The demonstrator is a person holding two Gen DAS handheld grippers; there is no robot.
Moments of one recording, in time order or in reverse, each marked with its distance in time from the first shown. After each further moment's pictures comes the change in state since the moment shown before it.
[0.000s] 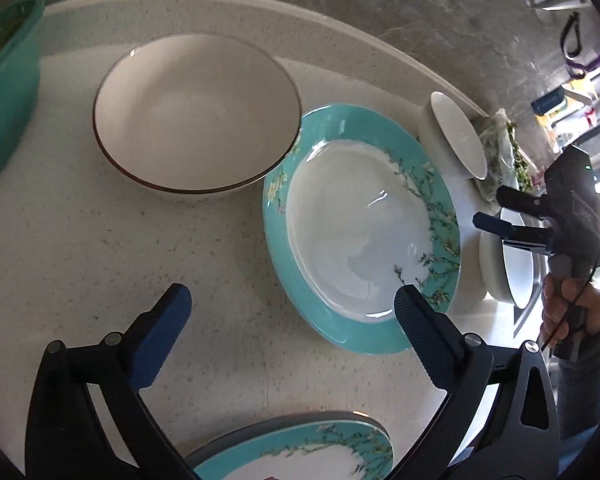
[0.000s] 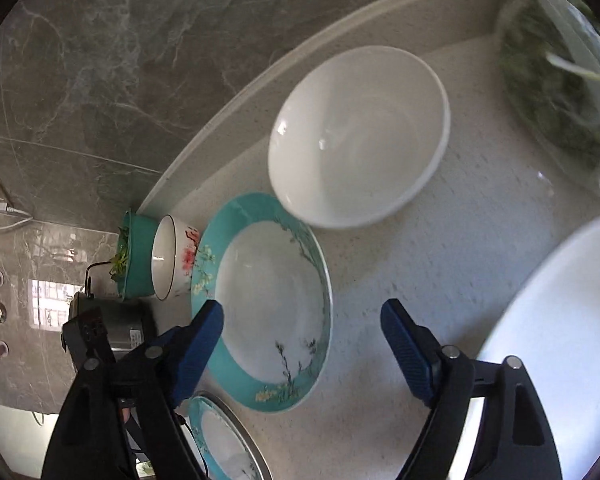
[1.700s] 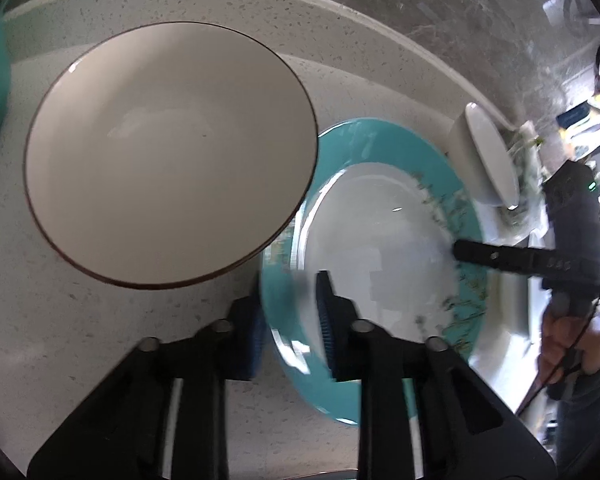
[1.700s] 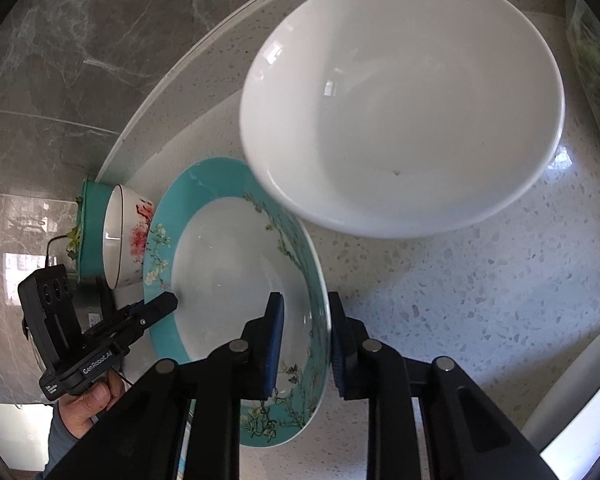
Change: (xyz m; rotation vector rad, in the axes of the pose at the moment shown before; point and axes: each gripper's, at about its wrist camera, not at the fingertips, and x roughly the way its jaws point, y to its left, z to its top) left arm 0.055 -0.009 0.033 -0.010 -0.003 0.050; right arm 0.052 -0.005 0.003 -0.060 0.139 -0.122
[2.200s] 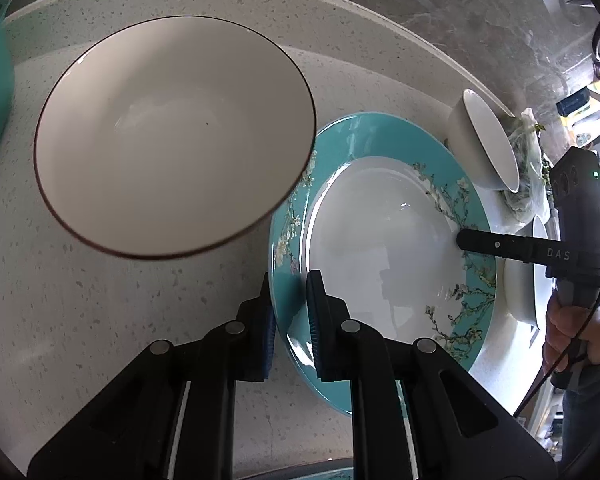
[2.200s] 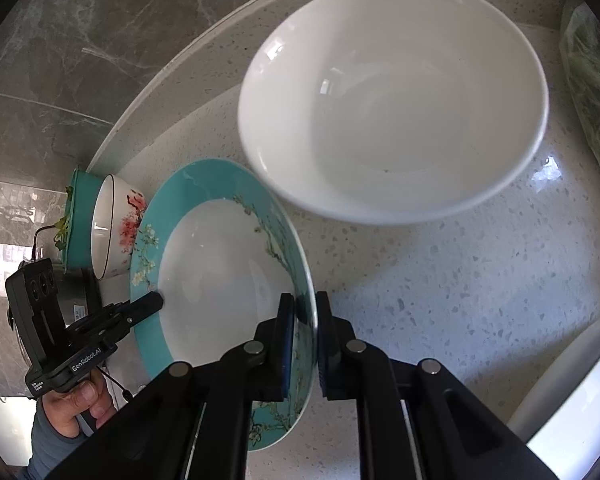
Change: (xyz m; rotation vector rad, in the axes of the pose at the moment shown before) left arm -0.004 0.000 -0.007 0.015 0.018 -0.002; right arm -0.001 0.001 -0.002 -0.028 -0.007 -0.044
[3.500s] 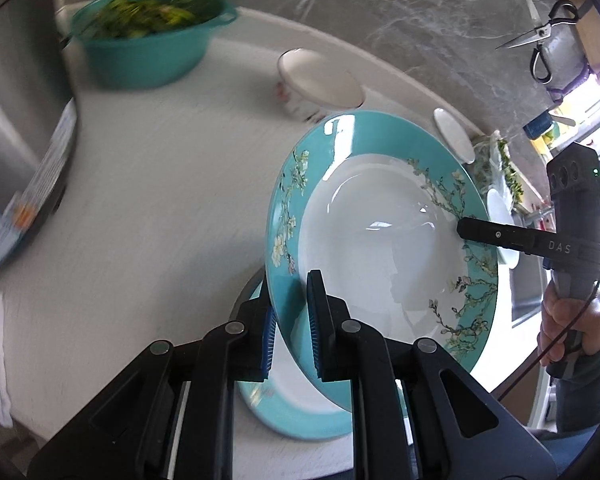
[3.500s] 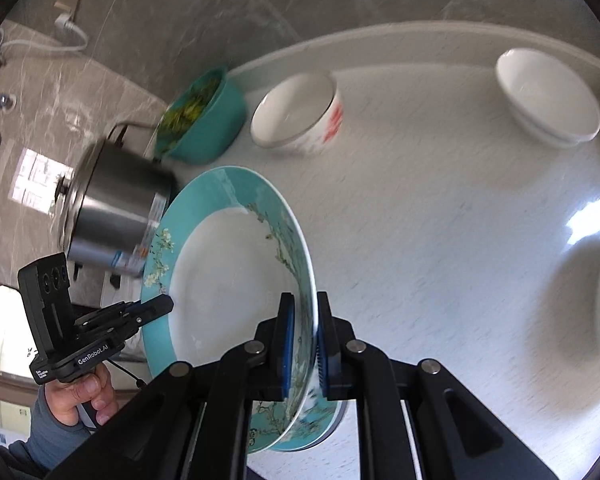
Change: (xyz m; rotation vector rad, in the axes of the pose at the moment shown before) left arm -0.199 0.056 -0.220 -0.143 -0.179 0.039; right arm -0.020 0.149 -0.116 -0.298 0.004 0.092
